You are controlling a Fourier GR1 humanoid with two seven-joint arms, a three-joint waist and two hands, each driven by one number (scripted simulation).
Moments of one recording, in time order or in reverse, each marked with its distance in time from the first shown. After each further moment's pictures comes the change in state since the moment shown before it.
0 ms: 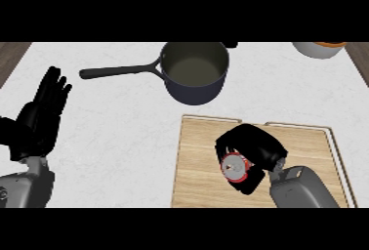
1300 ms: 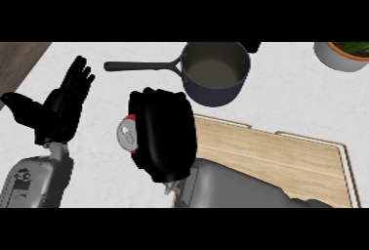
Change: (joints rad) left arm -0.105 -0.035 -0.065 0.063 -0.018 -0.012 0.021; right arm -0.592 0.195 0.406 0.072 0.289 -0.808 0.902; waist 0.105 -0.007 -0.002
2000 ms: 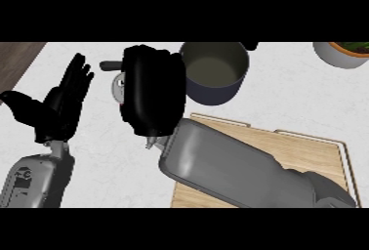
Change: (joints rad) left arm -0.013 -0.005 0.004 0.001 -0.009 0.012 -0.003; right arm -0.245 -0.007 -0.065 0.235 0.001 -0.153 0.084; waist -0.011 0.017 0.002
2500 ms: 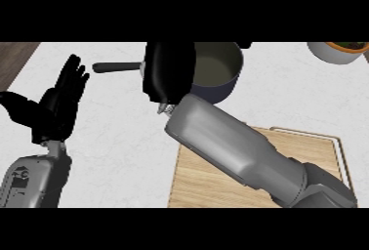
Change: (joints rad) left arm 0.006 0.005 0.025 0.022 0.005 0.001 -0.021; right arm -0.065 0.003 -0.012 0.318 0.040 -0.121 -0.033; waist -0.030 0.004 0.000
